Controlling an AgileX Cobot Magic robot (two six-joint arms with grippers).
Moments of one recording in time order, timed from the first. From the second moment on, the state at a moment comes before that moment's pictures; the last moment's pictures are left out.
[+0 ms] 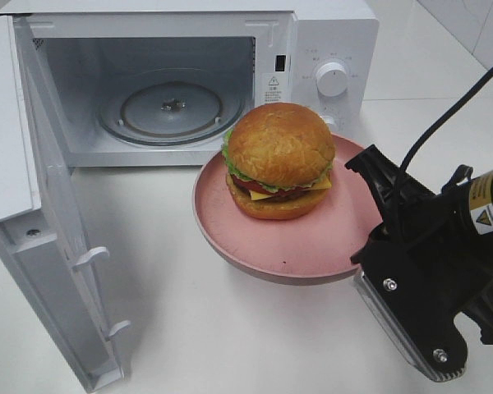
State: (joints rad) left arm 0.04 -0.01 -0.52 -0.22 1.08 0.08; right arm 0.70 1.25 -0.58 -0.18 0.37 -1.46
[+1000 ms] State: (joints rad) left arm 0.04 -0.01 -0.52 -0.22 1.08 0.08; right arm 0.75 1.49 -0.69 -0.18 0.23 -1.40
